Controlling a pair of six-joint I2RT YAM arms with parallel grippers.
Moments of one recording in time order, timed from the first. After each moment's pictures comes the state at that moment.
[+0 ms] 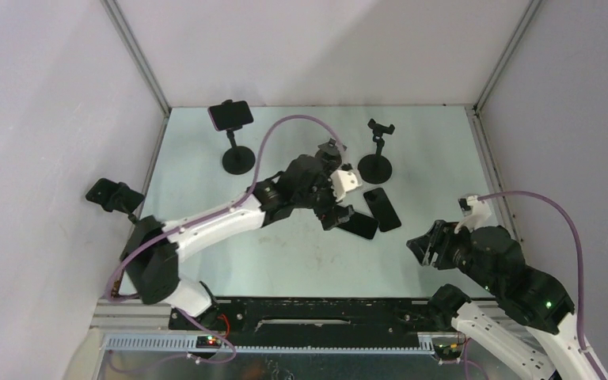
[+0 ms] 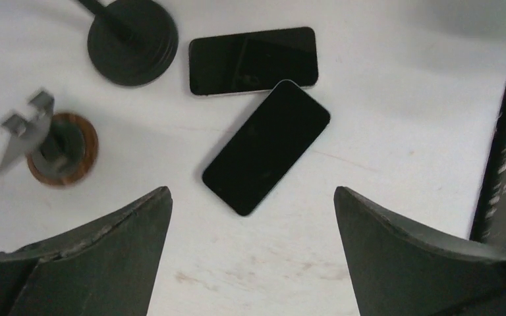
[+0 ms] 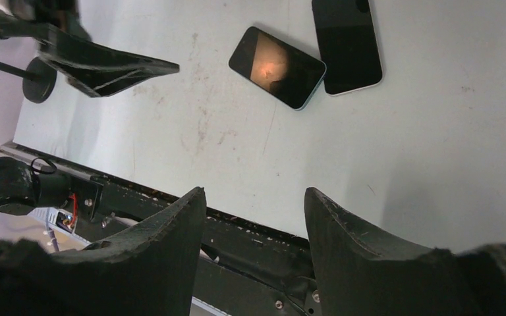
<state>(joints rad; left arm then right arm) -0.88 1.56 1.20 -0.28 0.30 0.44 0.69 0.36 0.91 -1.06 0.16 0.62</state>
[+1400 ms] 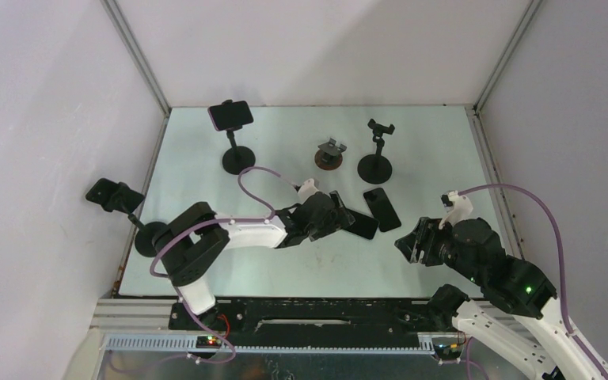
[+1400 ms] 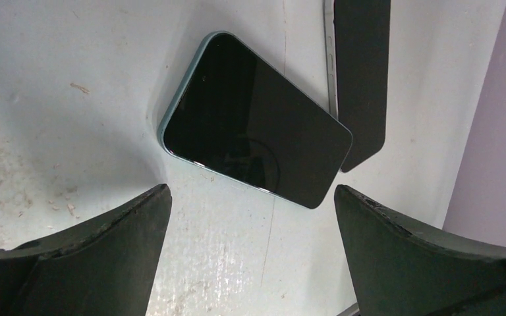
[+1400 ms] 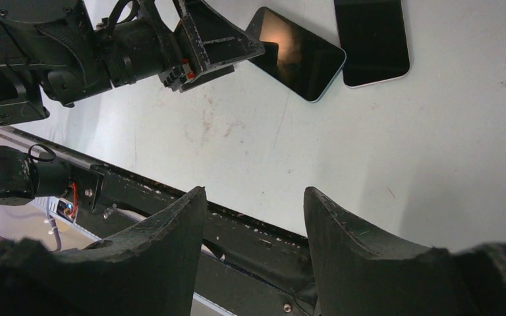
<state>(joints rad) -0.96 1.71 0.87 0.09 -0.21 -1.19 0.74 0.44 0.85 -0.98 0.14 0.65</state>
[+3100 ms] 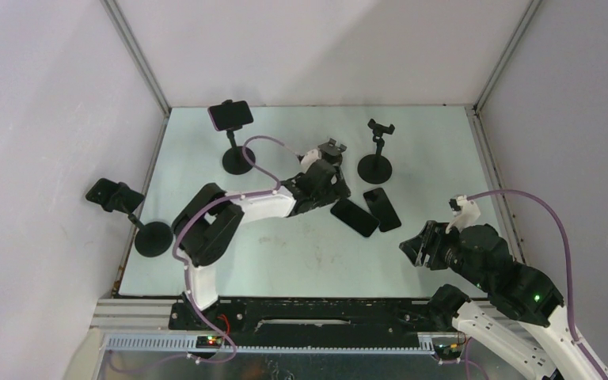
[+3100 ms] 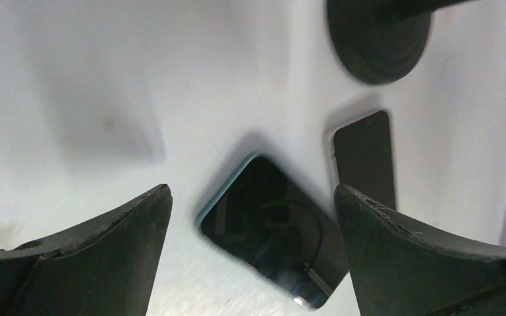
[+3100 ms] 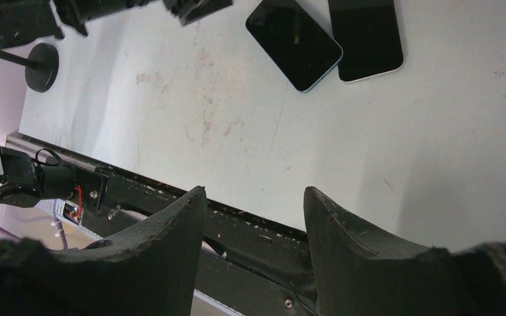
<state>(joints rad) -0.80 1.92 1.20 -0.02 -0.19 -0.96 0.74 0.39 0.85 -1.02 0.15 0.67</state>
